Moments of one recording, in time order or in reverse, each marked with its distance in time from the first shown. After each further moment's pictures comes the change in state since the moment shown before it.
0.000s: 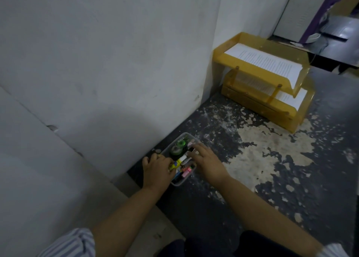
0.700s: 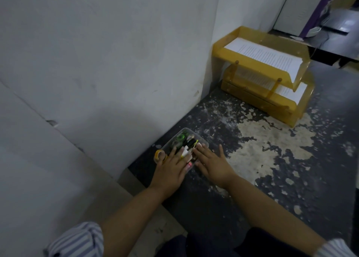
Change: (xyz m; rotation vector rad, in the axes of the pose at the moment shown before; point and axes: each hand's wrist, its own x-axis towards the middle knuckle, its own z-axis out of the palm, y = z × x) left_hand -0.008 0.007 0.028 -0.031 -0.072 0.303; right_hand -0.022 0.017 0.014 -0.130 -0.155 0.105
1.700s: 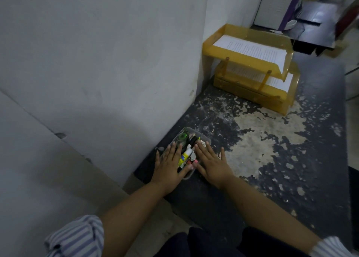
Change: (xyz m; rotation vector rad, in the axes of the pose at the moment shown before) left_hand 0.002 -0.026 -0.017 -0.122 -0.088 -0.017; right_hand -0.005 -0.035 0.014 0.074 -0.006 0.208
